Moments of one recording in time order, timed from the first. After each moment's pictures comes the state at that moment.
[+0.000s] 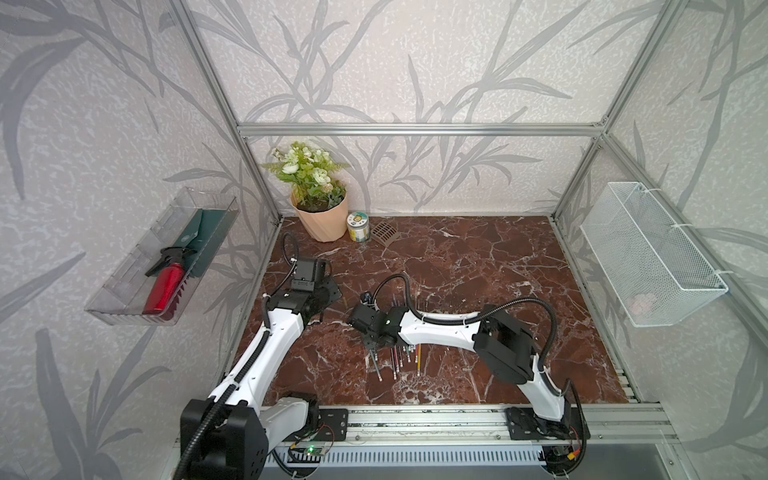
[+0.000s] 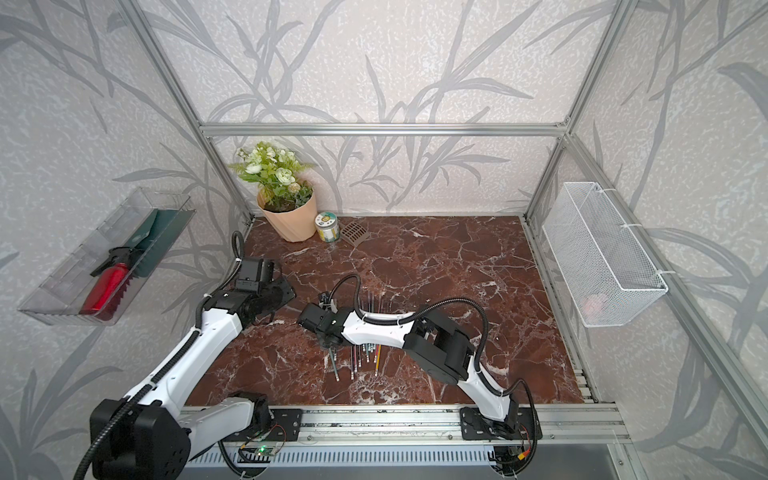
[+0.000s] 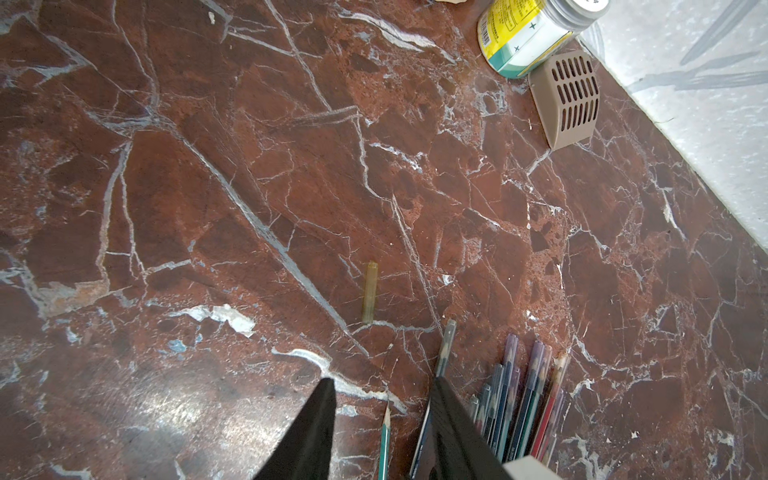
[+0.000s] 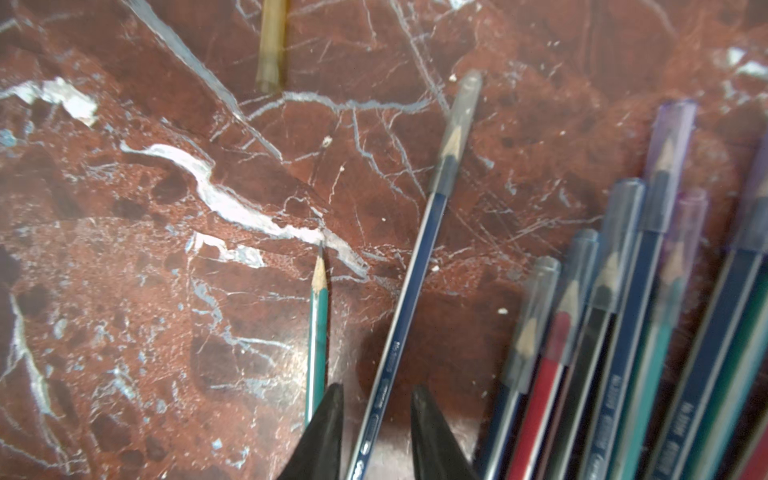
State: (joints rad) left arm -0.12 1.13 0.85 -0.63 -0.06 -0.72; right arm 1.17 2.20 1.64 -0.57 0.26 0.71
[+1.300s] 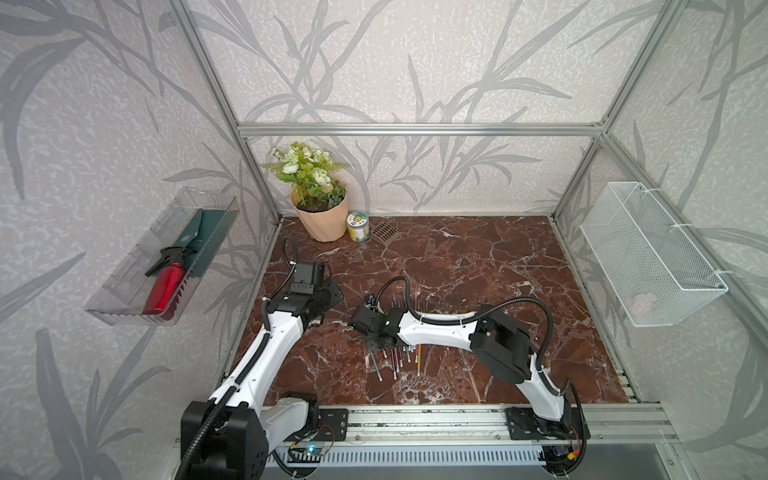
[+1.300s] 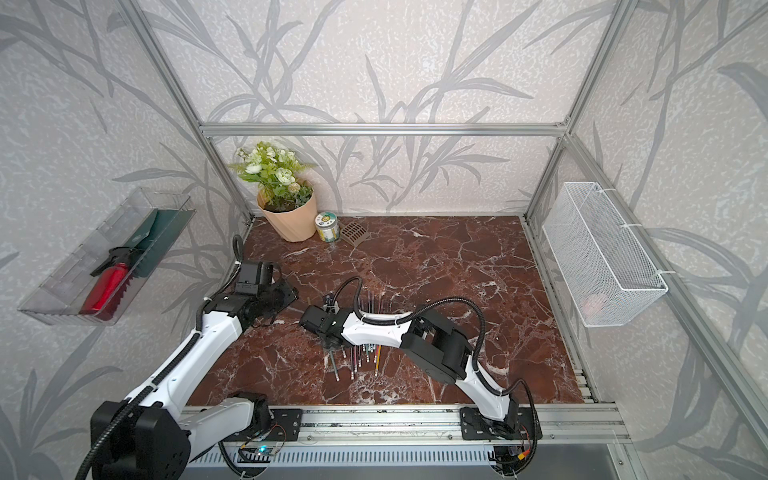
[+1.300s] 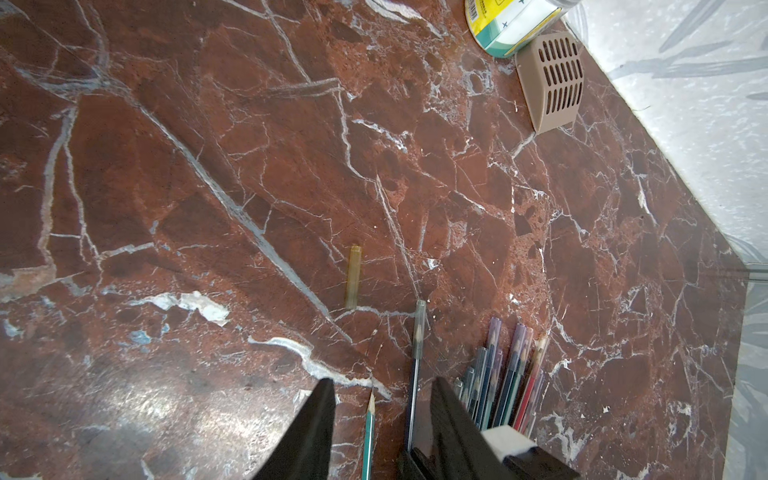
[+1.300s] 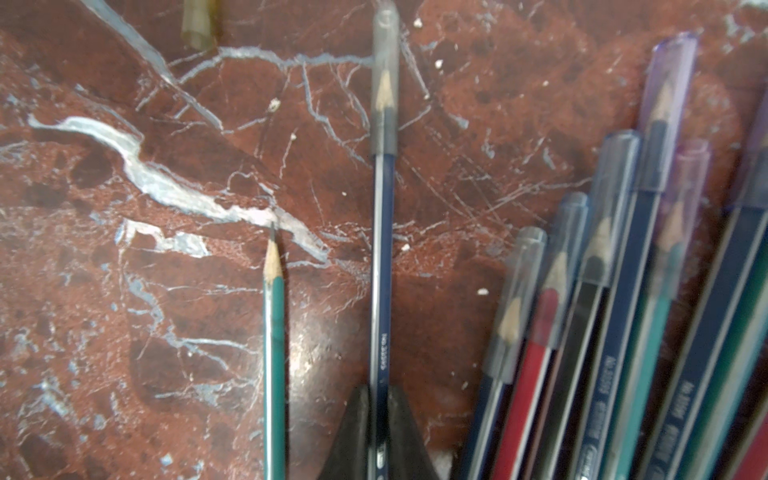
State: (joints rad) left arm -0.10 1.12 0.81 -0.60 0.02 -0.74; right arm 1.16 2.21 1.63 -0.60 0.27 0.76
